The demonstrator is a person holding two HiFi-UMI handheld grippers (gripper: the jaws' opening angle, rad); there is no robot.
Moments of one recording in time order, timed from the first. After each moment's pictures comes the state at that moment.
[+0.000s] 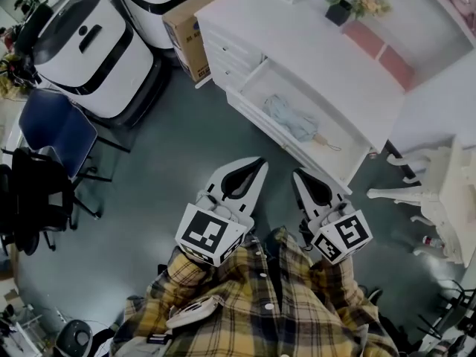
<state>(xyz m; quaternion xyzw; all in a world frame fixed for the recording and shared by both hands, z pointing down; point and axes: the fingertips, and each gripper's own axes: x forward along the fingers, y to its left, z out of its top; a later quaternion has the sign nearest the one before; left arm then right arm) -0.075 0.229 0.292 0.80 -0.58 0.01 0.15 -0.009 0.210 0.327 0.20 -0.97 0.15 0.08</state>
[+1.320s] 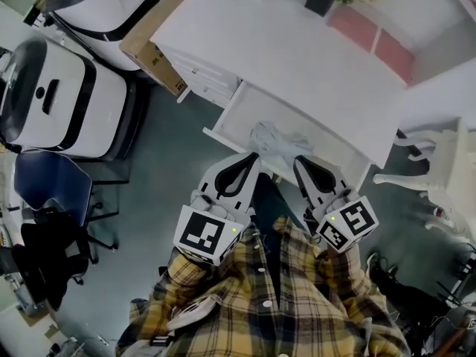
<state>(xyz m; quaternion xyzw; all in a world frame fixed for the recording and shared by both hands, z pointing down) -0.118 0.047 0.321 0.83 -0.54 0.07 0.17 -0.040 0.025 0.355 0.26 -0.94 0.20 0.08</state>
